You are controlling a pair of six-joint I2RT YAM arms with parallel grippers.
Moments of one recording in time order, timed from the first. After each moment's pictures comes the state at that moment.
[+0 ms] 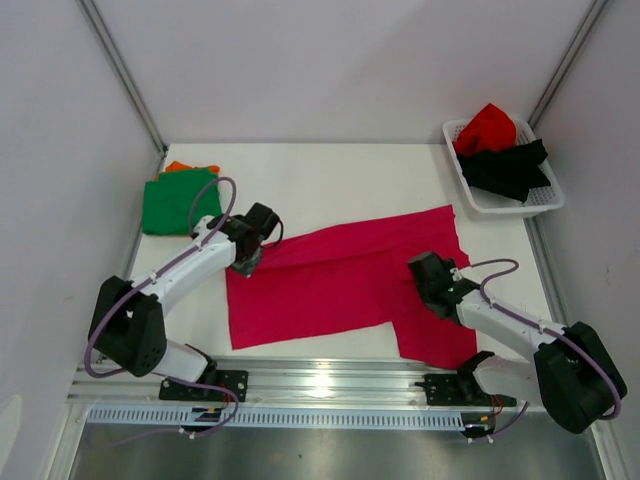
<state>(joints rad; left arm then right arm) -0.50 1.45 1.05 -1.00 -0.53 -1.57 0.57 1.14 0.50 -0.35 0.61 1.65</state>
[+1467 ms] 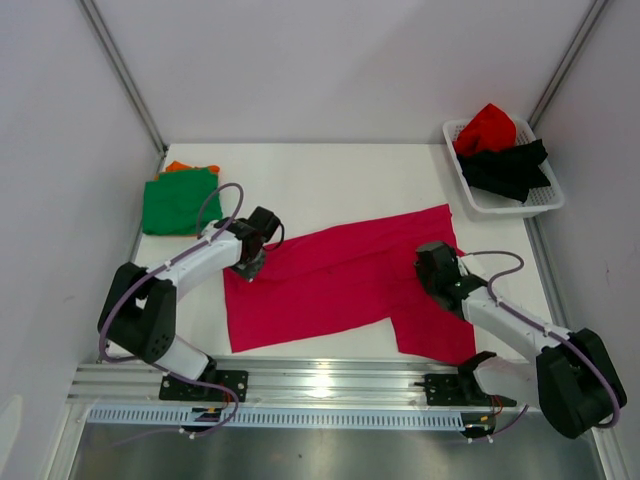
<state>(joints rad) -0.47 1.52 0.99 -0.90 -0.46 -1.49 0.48 1.16 0.53 -0.25 0.52 1.47</state>
